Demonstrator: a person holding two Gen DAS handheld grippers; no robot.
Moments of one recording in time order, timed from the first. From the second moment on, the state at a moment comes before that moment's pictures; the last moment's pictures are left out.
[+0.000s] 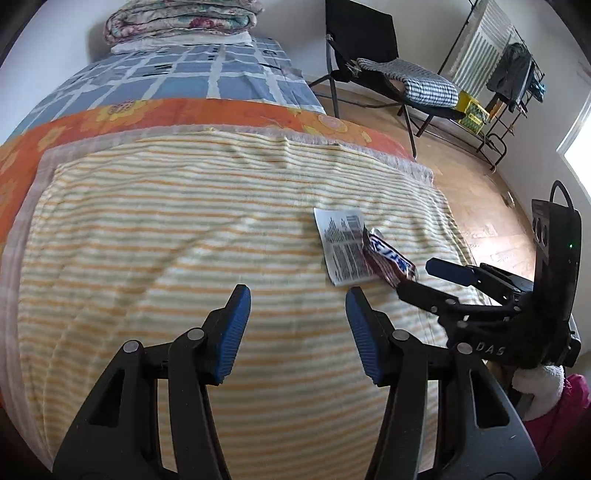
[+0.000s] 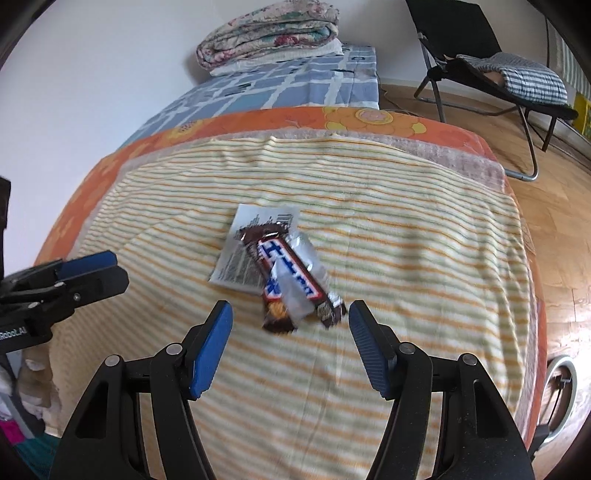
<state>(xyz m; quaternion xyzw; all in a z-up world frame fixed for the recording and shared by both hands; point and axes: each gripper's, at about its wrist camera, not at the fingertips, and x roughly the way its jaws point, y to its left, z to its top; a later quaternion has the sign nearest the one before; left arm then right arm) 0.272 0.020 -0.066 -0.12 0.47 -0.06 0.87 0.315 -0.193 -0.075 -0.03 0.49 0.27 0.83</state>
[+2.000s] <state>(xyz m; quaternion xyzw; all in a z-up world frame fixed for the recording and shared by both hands) 0.173 -0.031 0.003 0.01 0.42 -0.02 0.91 0.190 -0.232 0.005 0.00 0.45 0.27 0.85</state>
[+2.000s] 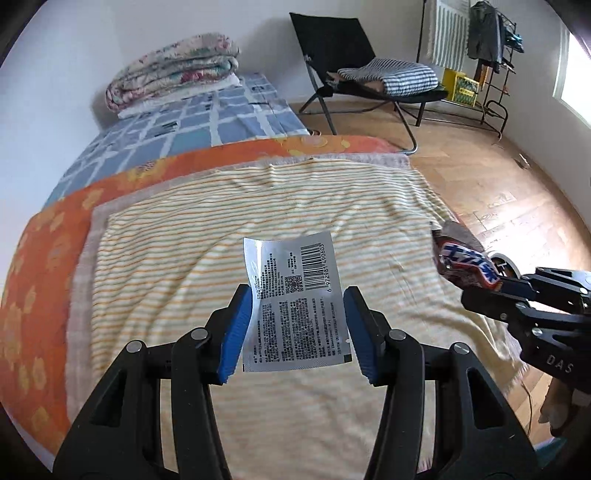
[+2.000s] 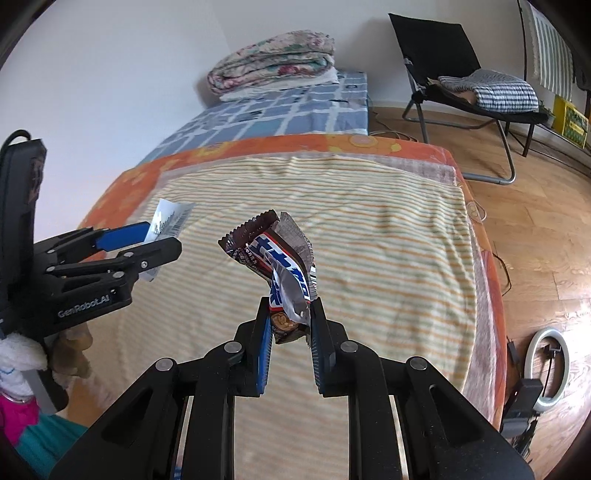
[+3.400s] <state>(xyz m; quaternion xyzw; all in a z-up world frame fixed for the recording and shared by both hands) -0.077 -0.013 -0.073 -0.03 0.52 -0.04 0.86 -0.034 -0.191 -0.058 -0.04 0.55 0.33 0.76</state>
